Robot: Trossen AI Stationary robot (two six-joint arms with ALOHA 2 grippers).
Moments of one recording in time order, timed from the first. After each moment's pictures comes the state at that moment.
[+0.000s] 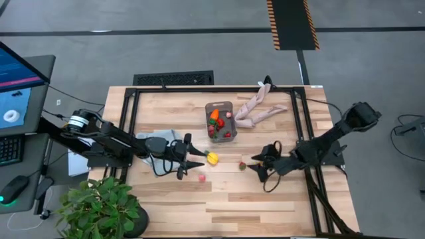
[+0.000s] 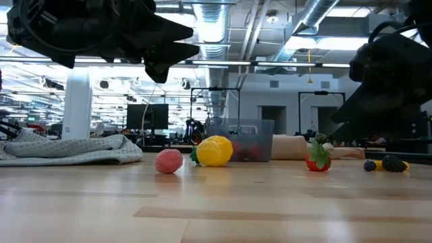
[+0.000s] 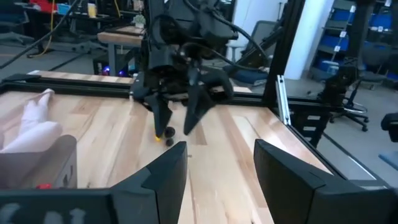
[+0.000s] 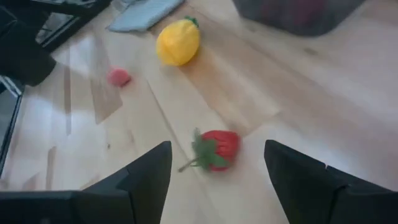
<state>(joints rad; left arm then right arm) -0.17 1.51 0.42 1.06 -0.01 -0.14 0.52 1.30 0.25 0.37 0.56 0.91</state>
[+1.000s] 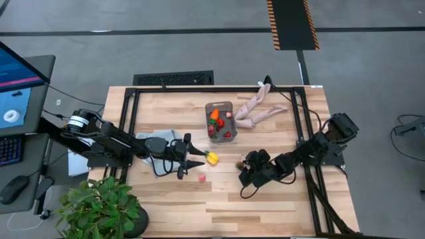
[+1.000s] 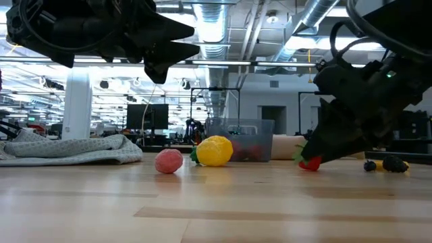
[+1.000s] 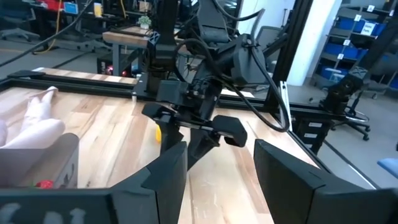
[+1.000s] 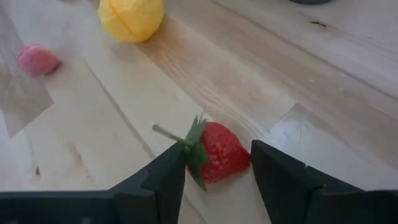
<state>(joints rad) -0.18 1.50 0.42 1.06 -0.04 -0.17 0.49 1.67 0.60 0.05 0.59 1.07</state>
